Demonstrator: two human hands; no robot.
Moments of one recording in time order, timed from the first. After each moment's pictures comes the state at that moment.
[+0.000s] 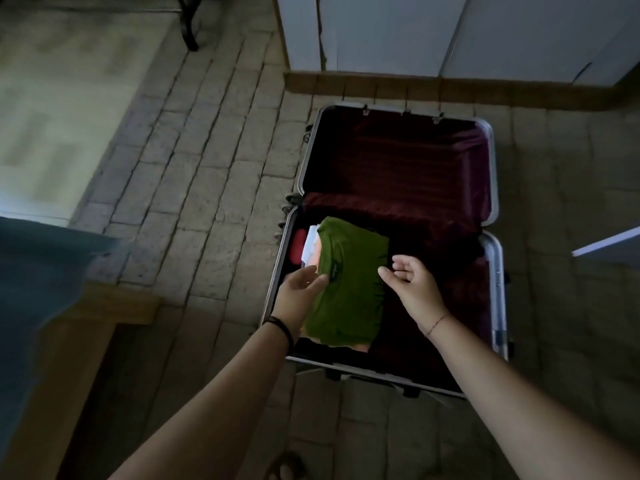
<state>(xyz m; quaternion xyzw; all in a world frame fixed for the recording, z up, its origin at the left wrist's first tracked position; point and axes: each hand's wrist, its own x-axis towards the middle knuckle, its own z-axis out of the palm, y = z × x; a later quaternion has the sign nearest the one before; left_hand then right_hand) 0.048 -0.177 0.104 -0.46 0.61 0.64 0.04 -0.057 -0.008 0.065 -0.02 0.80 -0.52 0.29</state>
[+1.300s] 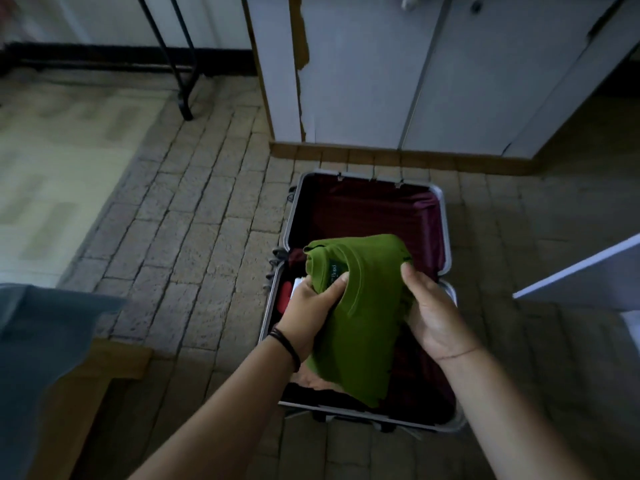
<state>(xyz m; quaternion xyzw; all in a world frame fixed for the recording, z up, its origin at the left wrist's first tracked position) 0.006 -0.159 0.246 -0.30 0.56 0.77 0.06 -0.073 0.005 0.239 0.01 0.59 -0.74 0.33</state>
